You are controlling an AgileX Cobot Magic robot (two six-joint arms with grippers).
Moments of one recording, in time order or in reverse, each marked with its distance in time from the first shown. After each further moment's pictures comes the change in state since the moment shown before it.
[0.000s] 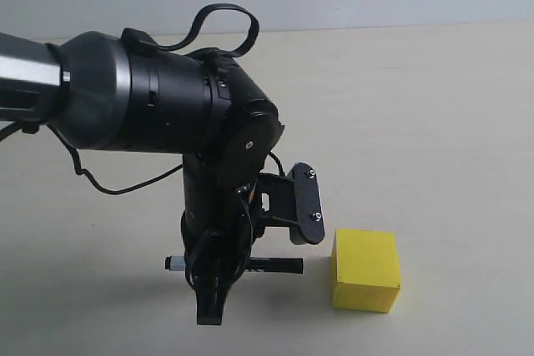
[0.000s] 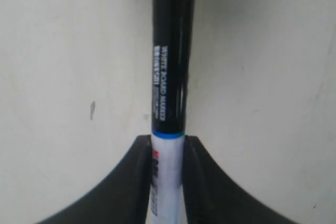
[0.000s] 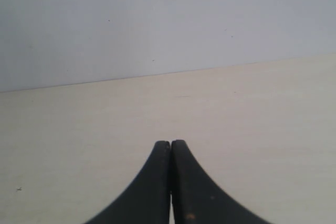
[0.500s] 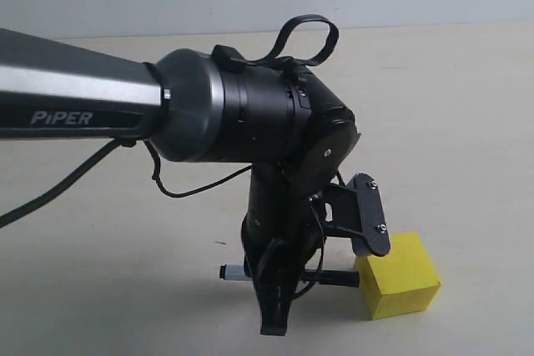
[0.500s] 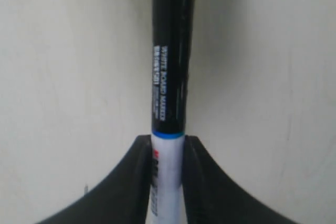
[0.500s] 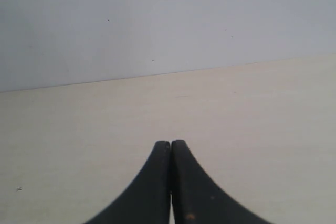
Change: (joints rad) left arm -0.071 0.124 -0.196 -0.059 0.064 0.006; right arm 0.000 0.000 0.000 0.000 0.000 0.000
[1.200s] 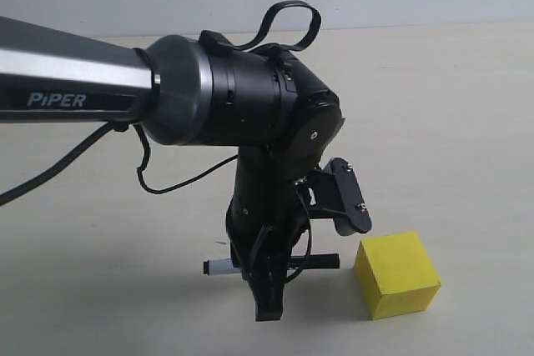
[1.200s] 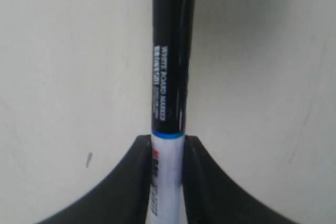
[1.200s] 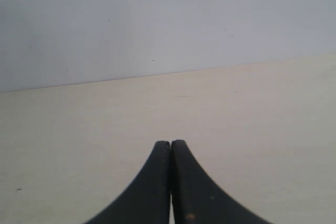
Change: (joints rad) left arm 0.035 0.002 -0.004 0.013 0.050 -0.098; right arm 0.000 0.000 0.000 0.000 0.000 0.000
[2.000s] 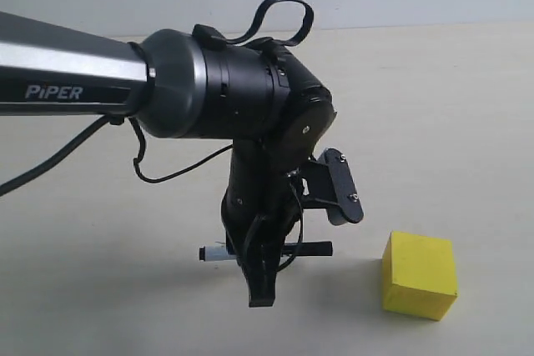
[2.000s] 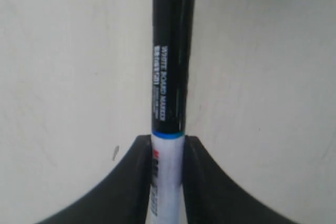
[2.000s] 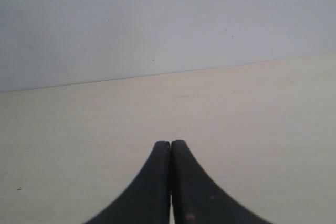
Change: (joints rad) left arm 0.016 0.000 0.000 0.040 -0.021 0.002; right arm 0.000 0.000 0.000 0.000 0.000 0.000
